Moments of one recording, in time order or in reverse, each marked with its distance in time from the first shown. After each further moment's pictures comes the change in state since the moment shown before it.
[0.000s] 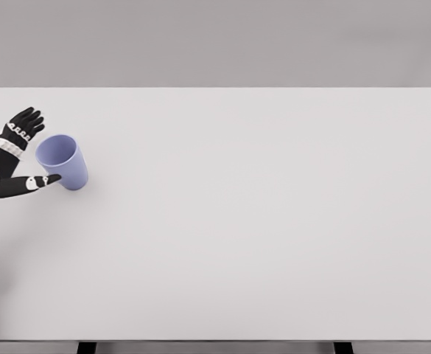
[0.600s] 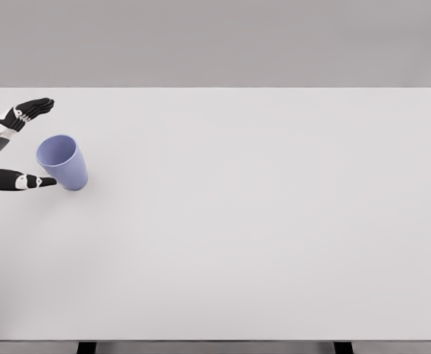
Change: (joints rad) left arm 0.057 0.213 -0.007 -0.345 -0.141 -0.001 0.000; right arm 0.000 0.000 0.000 0.000 0.000 0.000 0.000
